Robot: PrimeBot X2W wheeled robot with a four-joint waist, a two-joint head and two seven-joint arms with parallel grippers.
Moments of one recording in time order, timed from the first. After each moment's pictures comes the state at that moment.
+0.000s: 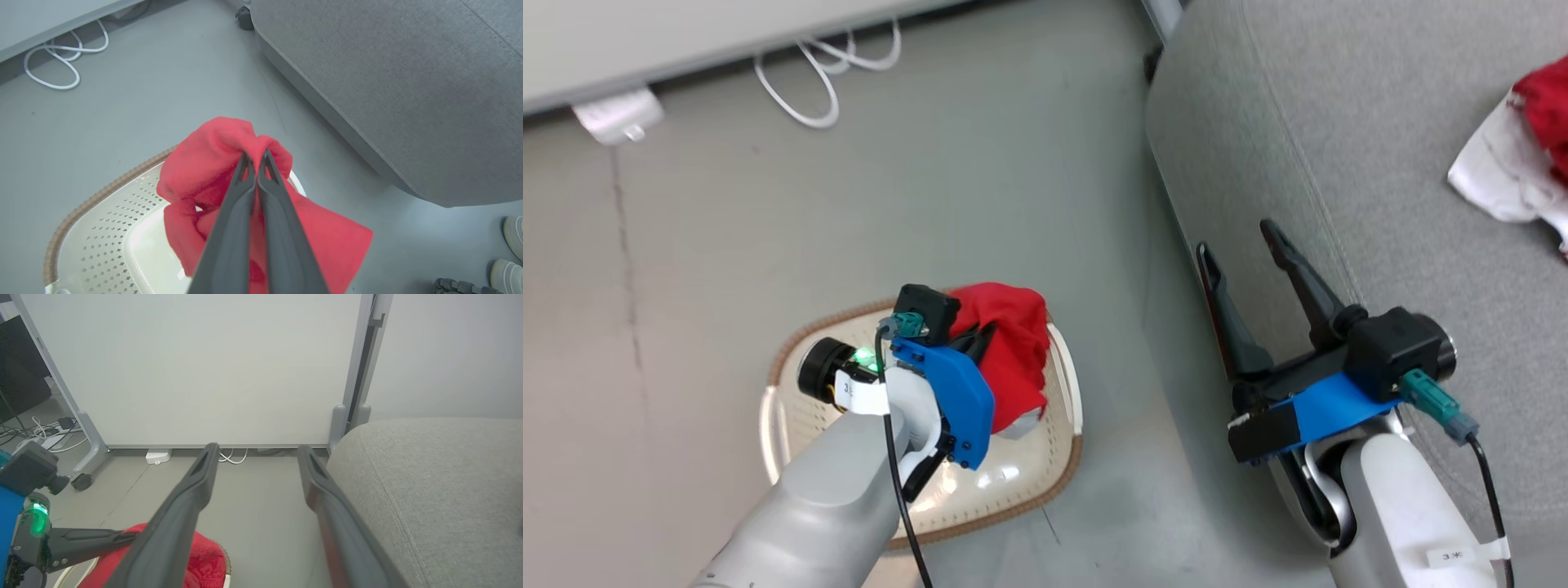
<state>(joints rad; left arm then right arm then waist) -0.76 0.13 -0.92 0.98 -0.73 -0.13 -0.04 -0.37 -0.05 0.19 0.21 0.12 0.13 -0.22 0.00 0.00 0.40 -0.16</state>
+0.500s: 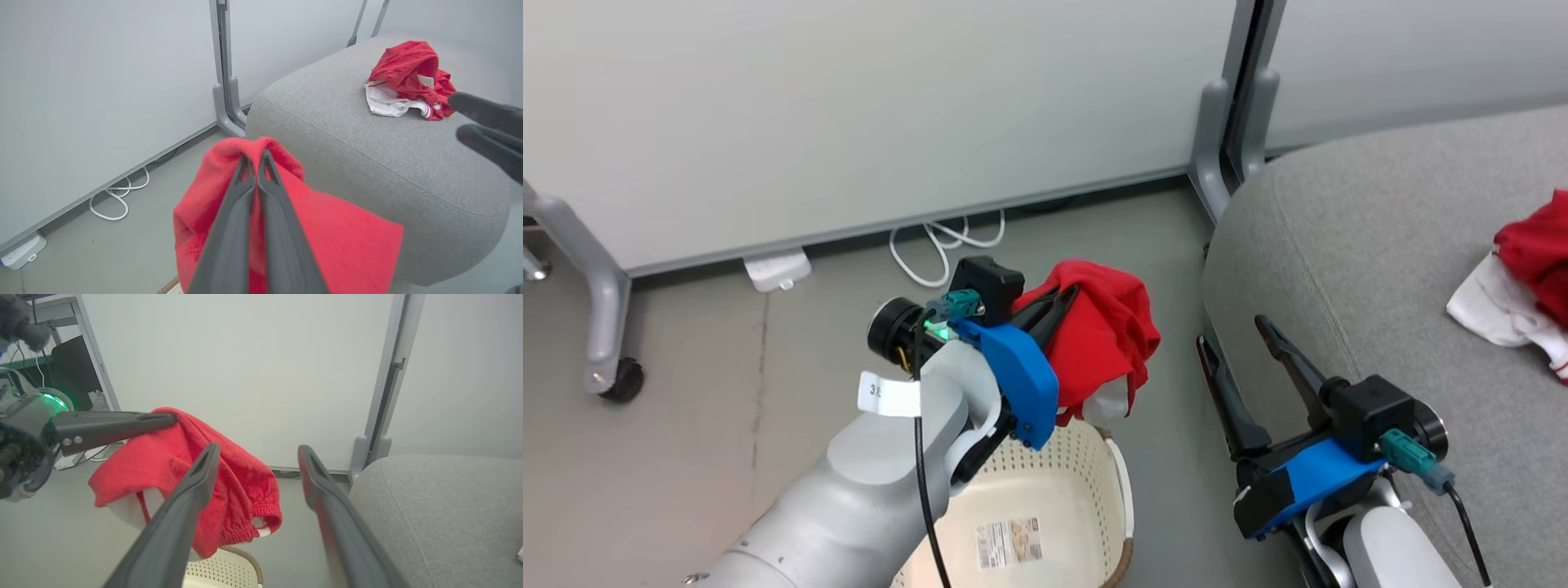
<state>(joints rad) -0.82 0.11 -1.08 0.82 -0.87 -0.13 -0.13 -0.22 -0.05 0.18 0.20 0.12 0.13 -0.13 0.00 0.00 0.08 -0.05</state>
